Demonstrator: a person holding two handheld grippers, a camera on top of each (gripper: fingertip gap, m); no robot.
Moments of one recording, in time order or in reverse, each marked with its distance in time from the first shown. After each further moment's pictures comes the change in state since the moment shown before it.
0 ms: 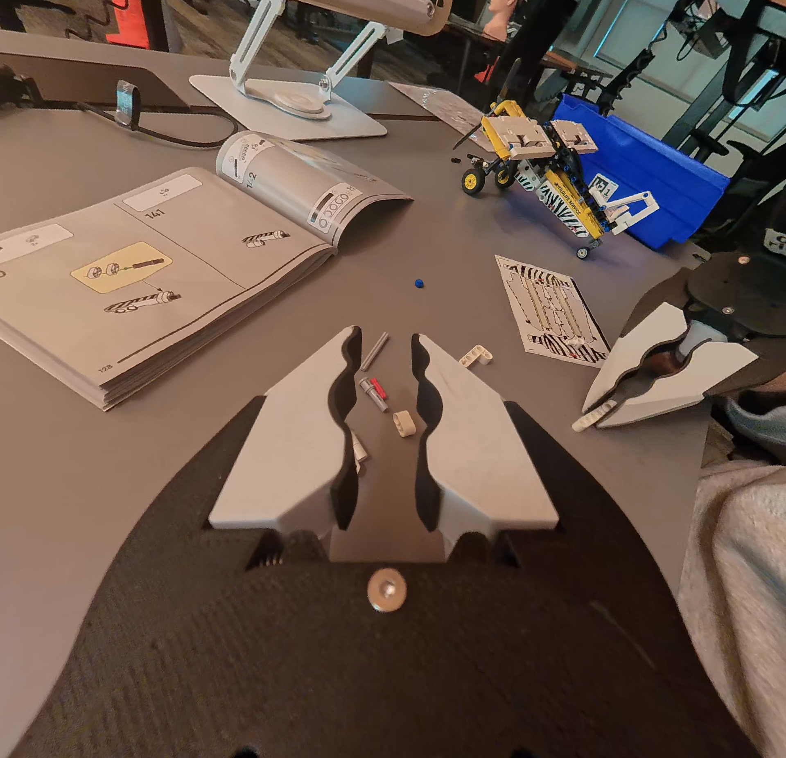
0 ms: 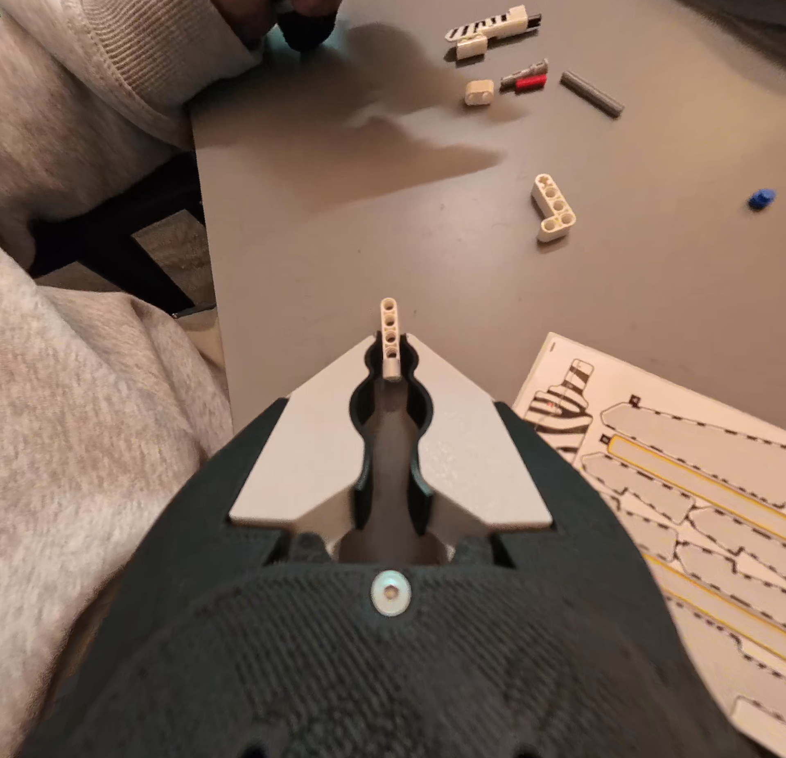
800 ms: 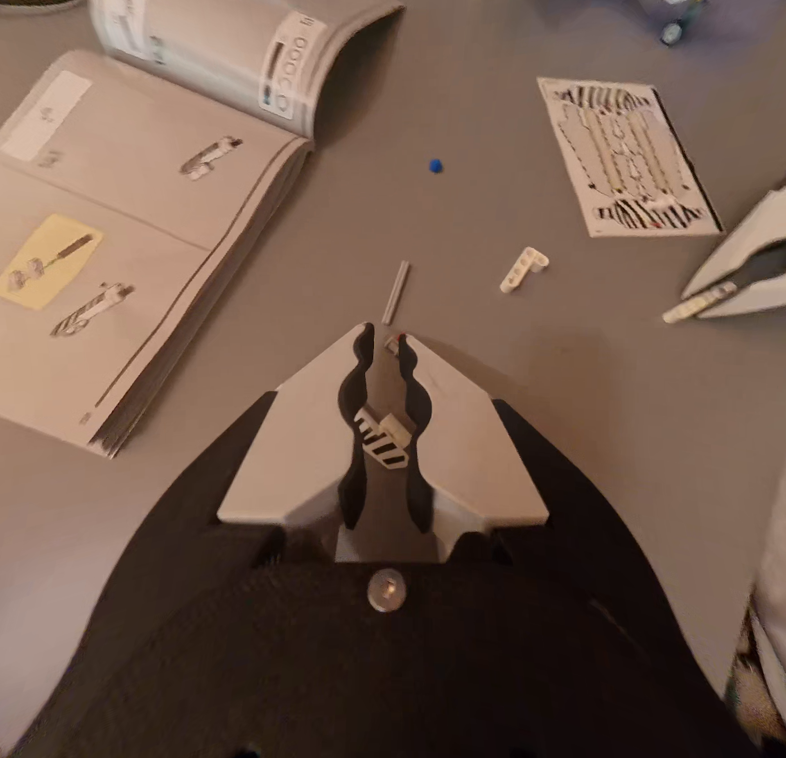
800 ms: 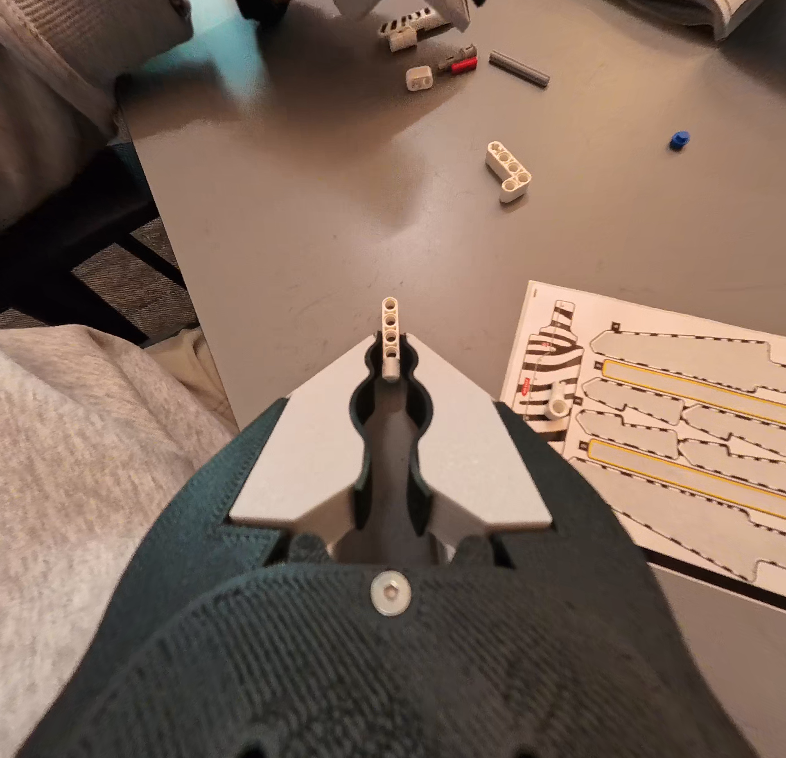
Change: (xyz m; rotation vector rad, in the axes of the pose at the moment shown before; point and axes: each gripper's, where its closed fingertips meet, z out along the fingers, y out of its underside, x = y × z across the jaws) left arm -0.015 0.041 0.026 -0.394 0.039 0.205; right arm 0.003 0.007 -0.008 0.034 0.183 0.089
